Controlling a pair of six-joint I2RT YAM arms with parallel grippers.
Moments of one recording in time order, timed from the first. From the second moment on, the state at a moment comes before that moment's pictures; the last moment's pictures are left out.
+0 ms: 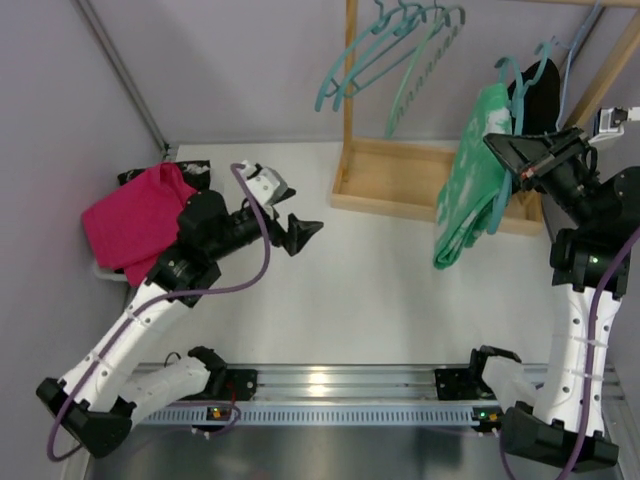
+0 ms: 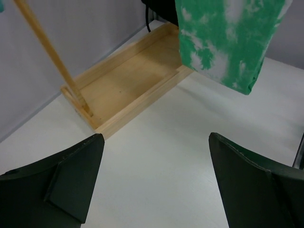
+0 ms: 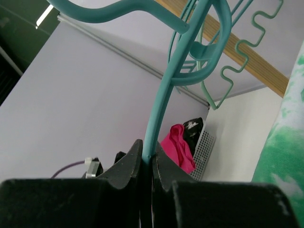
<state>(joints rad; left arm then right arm) -0.53 0.93 1.07 -0.23 0.39 0.06 -0.26 0.92 1.29 -0.05 -0.82 1.25</state>
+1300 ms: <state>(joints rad) -1.34 1.68 1.31 0.63 -0.25 0.19 -0.26 0.75 1.28 -0.27 -0.48 1.36</state>
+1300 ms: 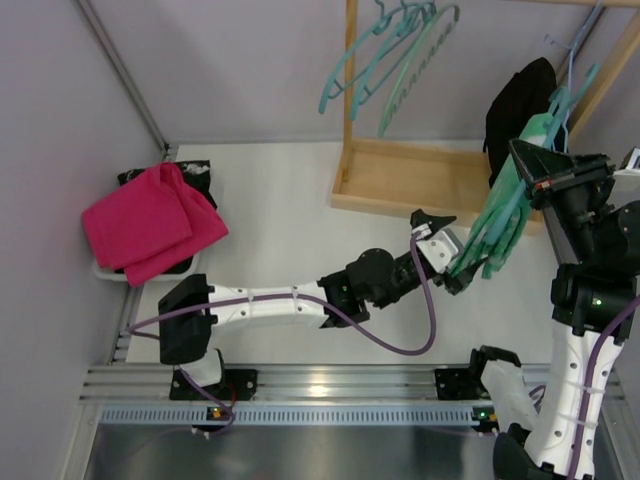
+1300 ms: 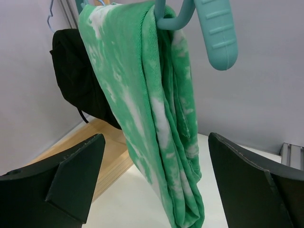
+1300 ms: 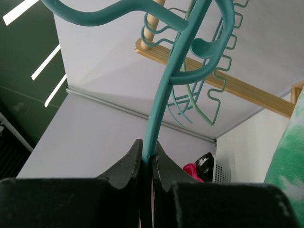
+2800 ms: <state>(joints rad) -1.29 1.86 1.42 0.76 -0.39 0.33 -0.26 0.74 1.30 -0.26 -0.51 1.44</state>
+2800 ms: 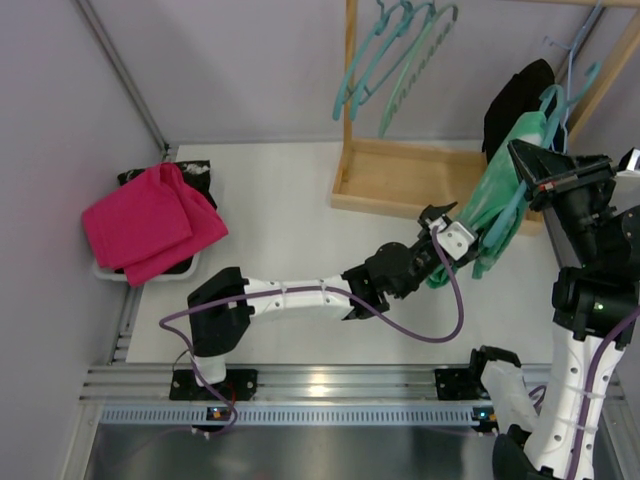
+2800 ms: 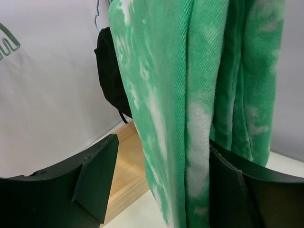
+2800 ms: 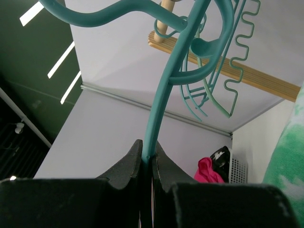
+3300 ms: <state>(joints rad) -1.26 1.85 1.46 0.75 -0.40 0.33 -0.26 0.74 1.31 -0.26 -0.52 1.43</state>
